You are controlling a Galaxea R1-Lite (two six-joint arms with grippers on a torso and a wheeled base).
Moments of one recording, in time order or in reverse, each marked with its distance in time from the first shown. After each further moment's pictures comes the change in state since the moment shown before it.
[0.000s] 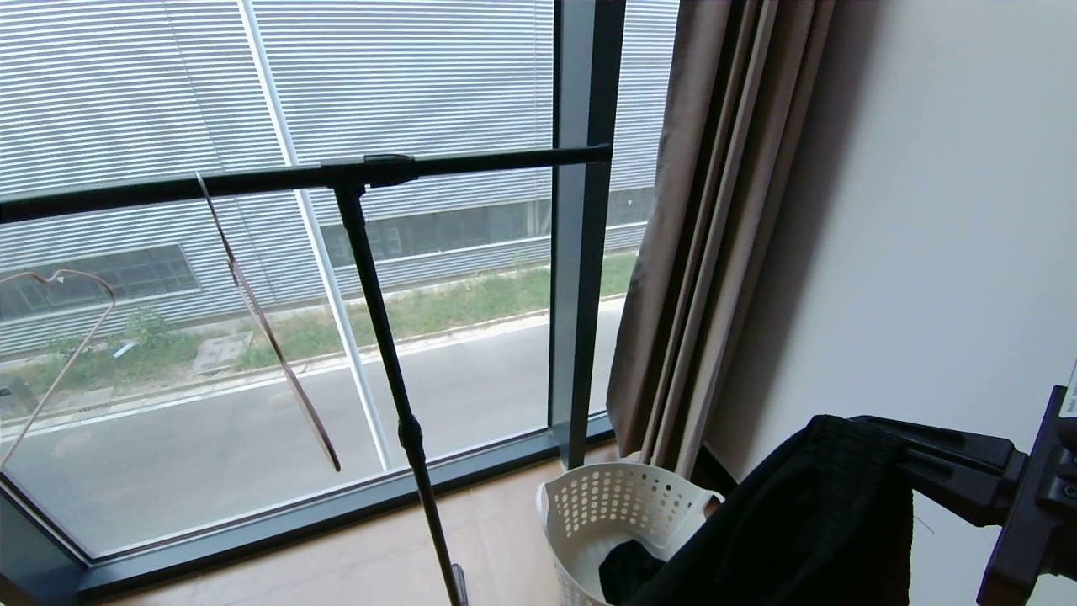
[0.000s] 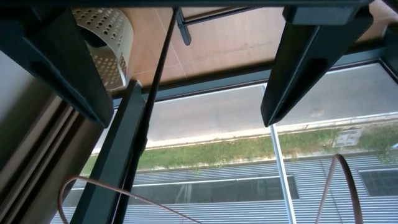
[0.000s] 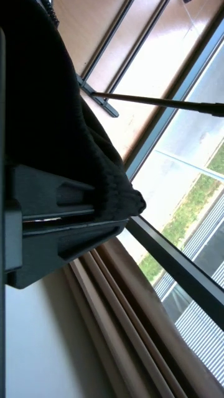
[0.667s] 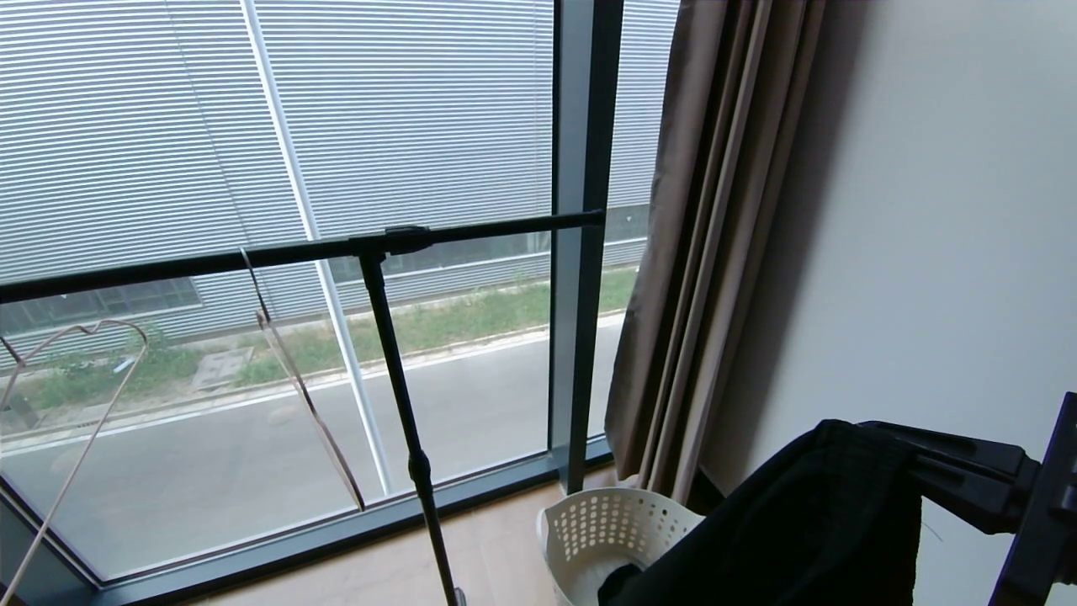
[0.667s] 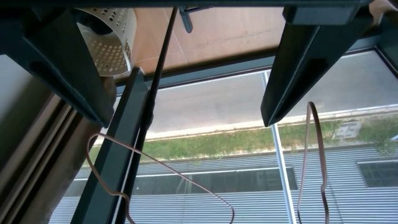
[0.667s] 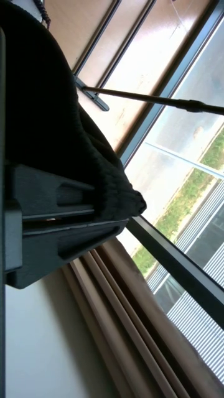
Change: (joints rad) left arm 0.000 0.000 0.000 -0.001 0.001 0.000; right arm 0.001 -0.020 0.016 0.000 0.000 -0.003
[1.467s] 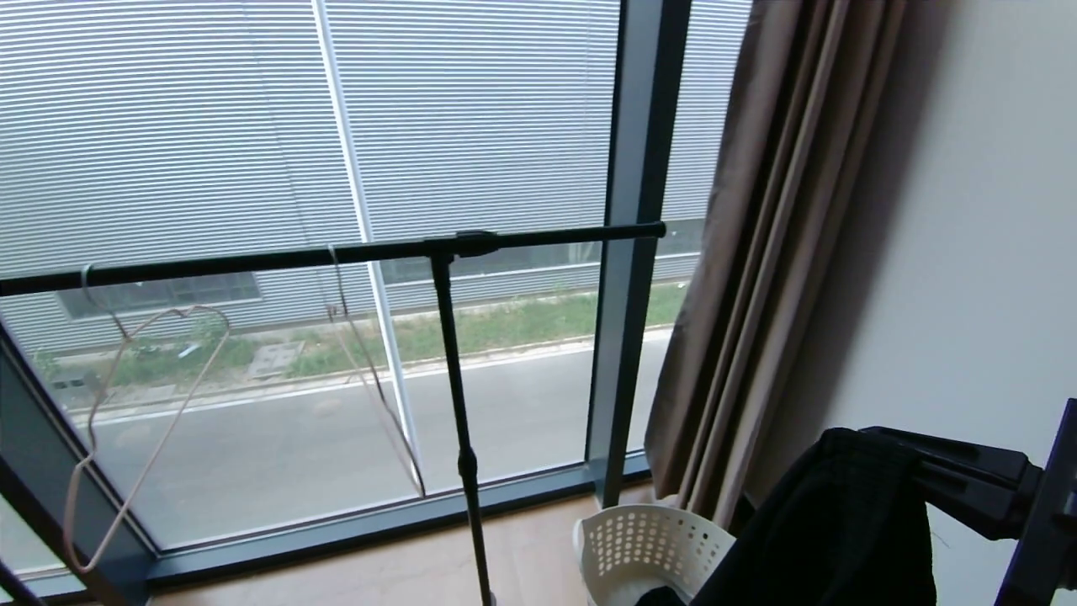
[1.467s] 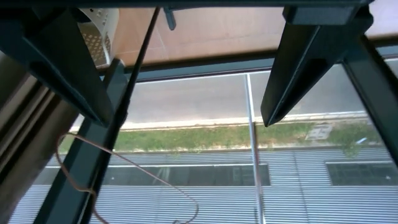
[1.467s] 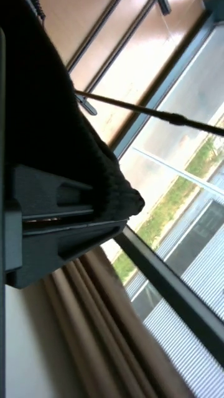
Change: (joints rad) left arm 0.000 0.000 0.000 0.000 0.000 0.004; right arm -0.001 -0.013 0.010 0.000 0.000 0.000
